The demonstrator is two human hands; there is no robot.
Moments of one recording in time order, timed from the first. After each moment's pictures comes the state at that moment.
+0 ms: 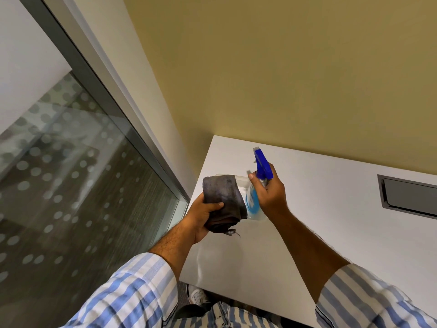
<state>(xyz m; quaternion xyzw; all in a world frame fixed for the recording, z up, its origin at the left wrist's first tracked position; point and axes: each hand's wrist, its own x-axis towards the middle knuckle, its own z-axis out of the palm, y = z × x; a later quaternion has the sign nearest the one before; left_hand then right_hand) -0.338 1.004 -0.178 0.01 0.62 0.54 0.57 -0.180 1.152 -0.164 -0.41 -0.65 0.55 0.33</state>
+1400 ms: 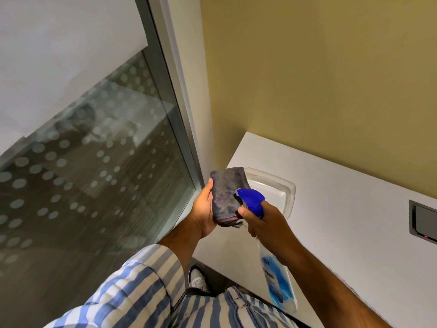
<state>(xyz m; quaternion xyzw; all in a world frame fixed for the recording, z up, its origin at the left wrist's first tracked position) -0.353 0.944 -0.177 -0.15 0.46 0.68 0.55 -0.181 1.022 -0.099 -0.40 -0.72 0.56 0.08</state>
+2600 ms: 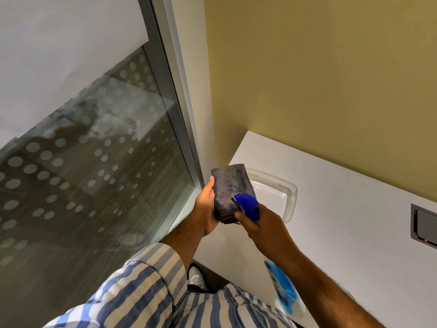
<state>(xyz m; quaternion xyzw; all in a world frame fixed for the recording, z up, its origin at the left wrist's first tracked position) -0.357 0.954 -0.167 -0.13 0.52 0.66 0.53 -0.194 1.020 -0.115 -0.42 -0.78 0.46 0.05</state>
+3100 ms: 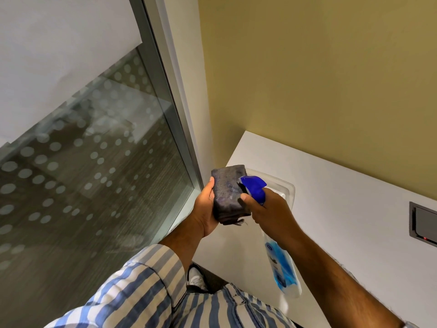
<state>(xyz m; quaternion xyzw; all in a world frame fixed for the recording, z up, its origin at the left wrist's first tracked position) -0.354 0.961 -0.169 -0.13 0.51 0.65 0.54 -0.204 1.055 -0.090 -0.41 -0.77 0.48 0.10</state>
